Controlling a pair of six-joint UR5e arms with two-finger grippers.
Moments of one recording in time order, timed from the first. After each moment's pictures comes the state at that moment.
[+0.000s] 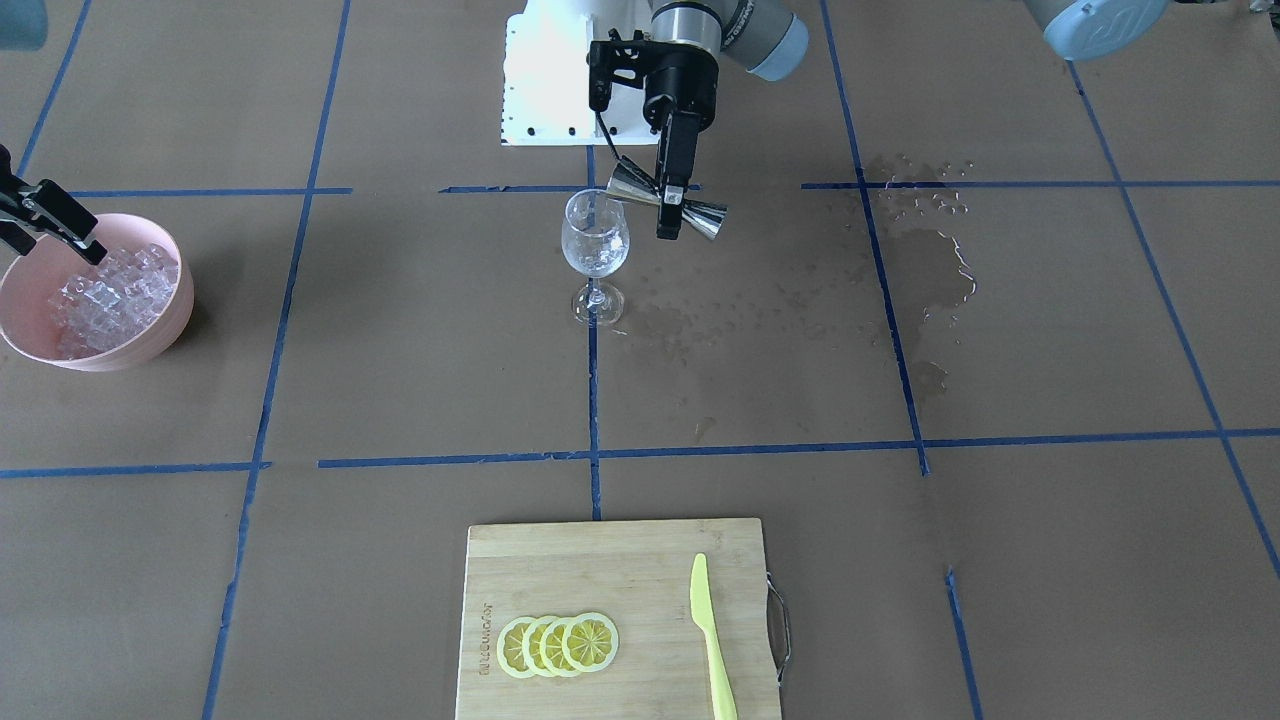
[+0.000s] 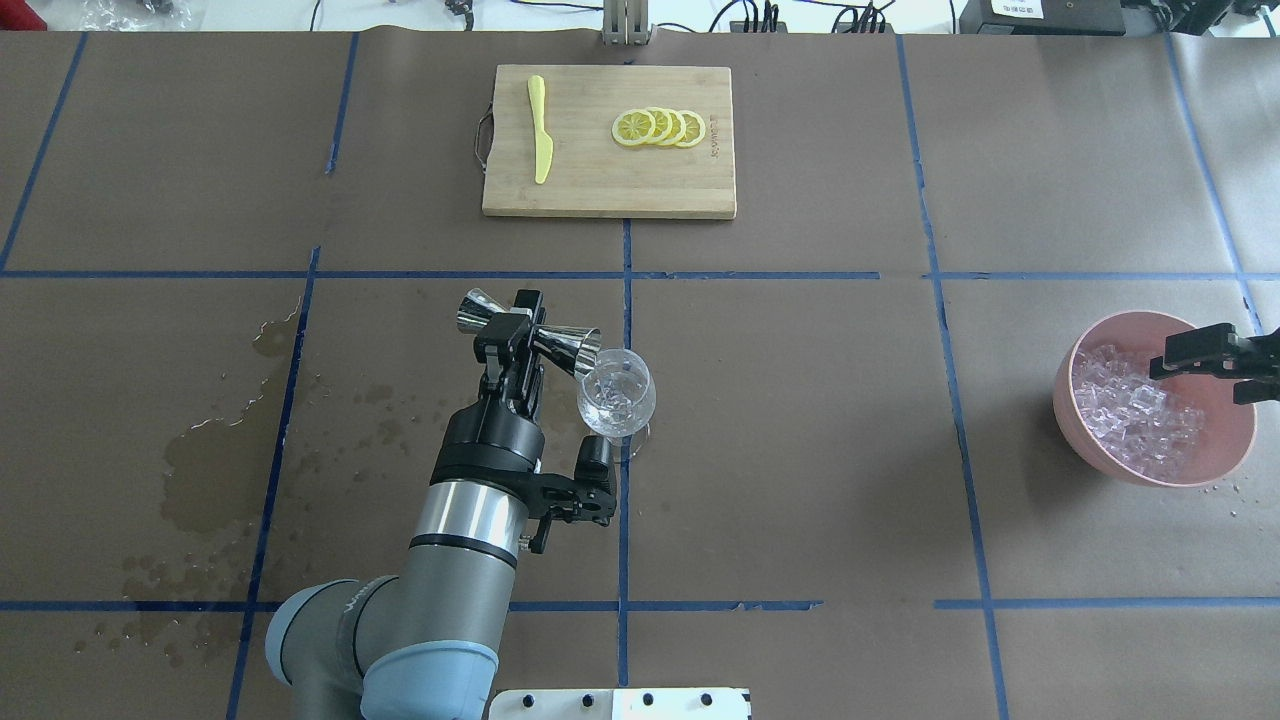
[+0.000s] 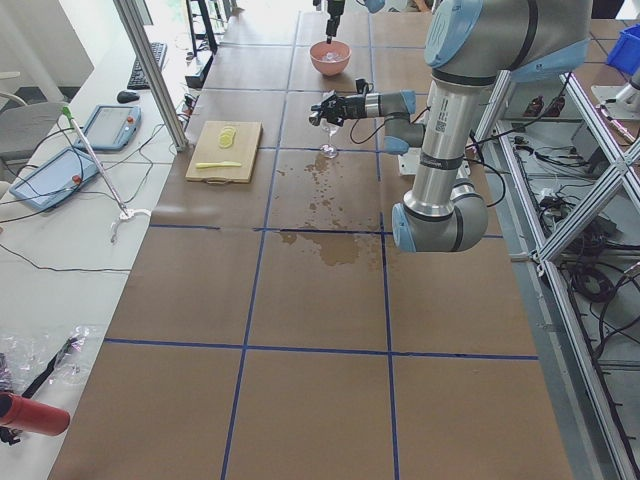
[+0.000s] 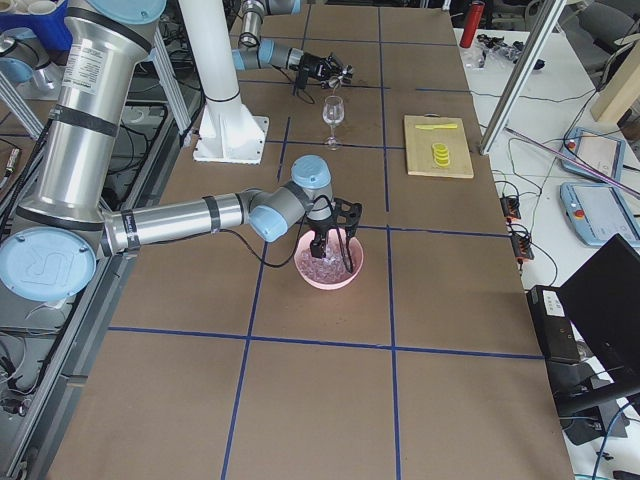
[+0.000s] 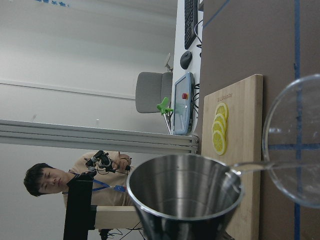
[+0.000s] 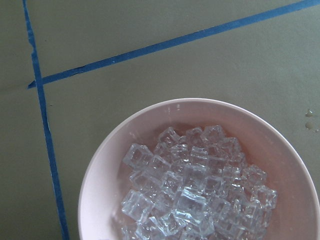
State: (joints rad) left arm -0.12 -2.08 -1.78 -2.27 -0.36 0.58; right arm 1.03 -1.85 2.00 -1.05 2.19 1.08
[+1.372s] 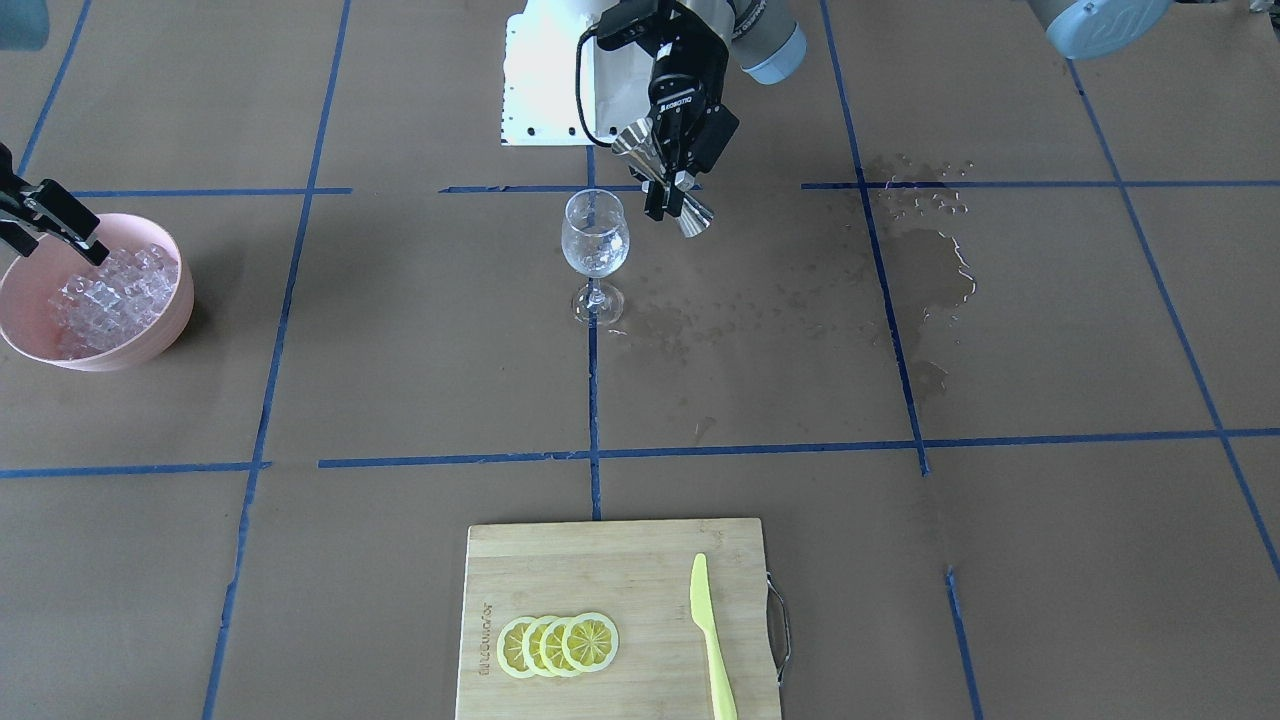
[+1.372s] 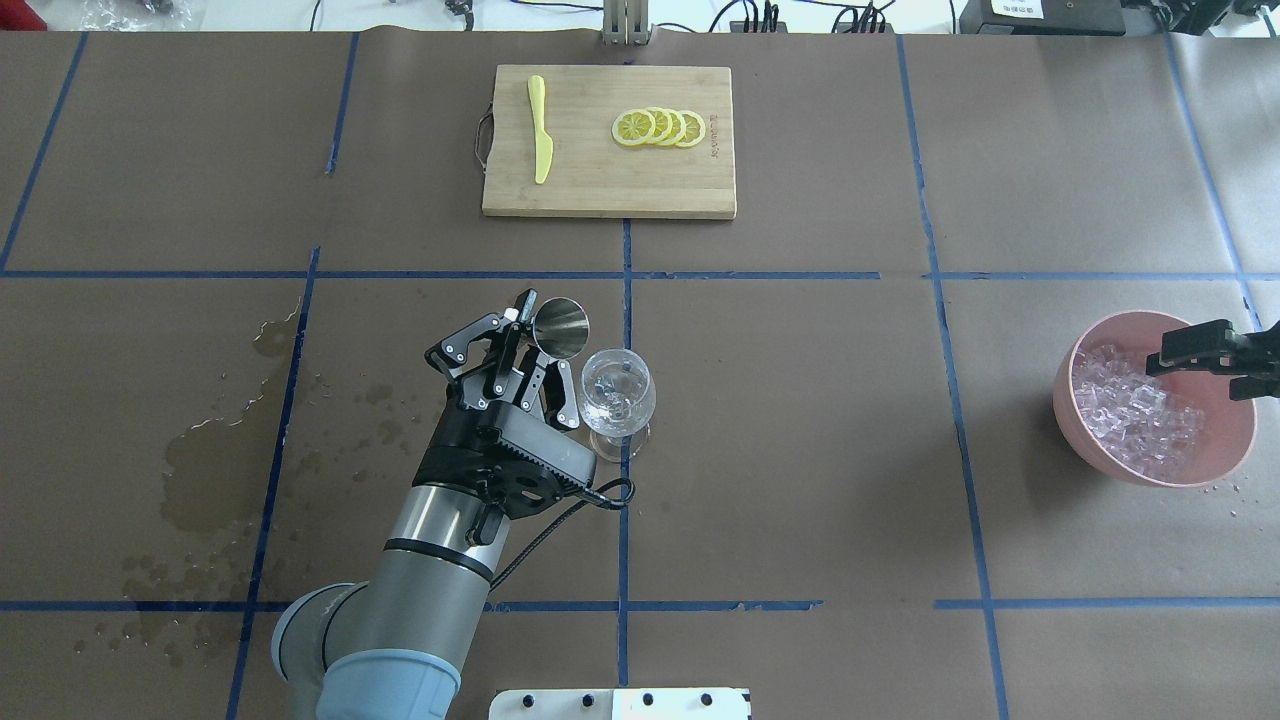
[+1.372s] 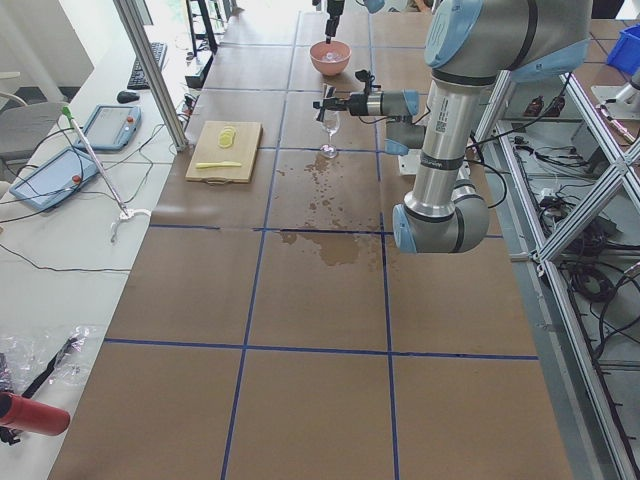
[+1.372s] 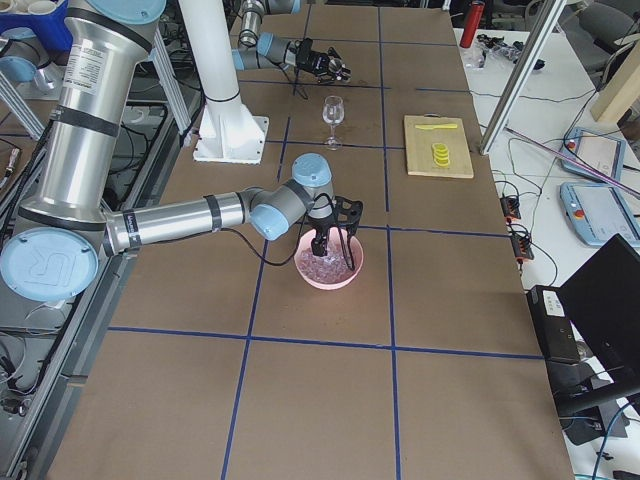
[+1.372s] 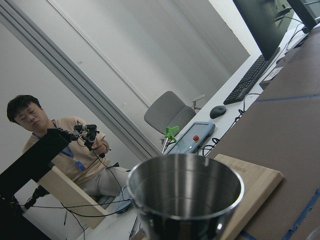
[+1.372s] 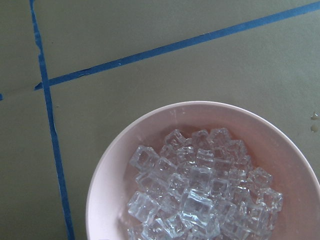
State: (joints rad) left arm -0.11 -2.06 -1.78 -2.50 -0.43 -0.12; right arm 1.03 -1.84 2.00 -1.05 2.19 1.08
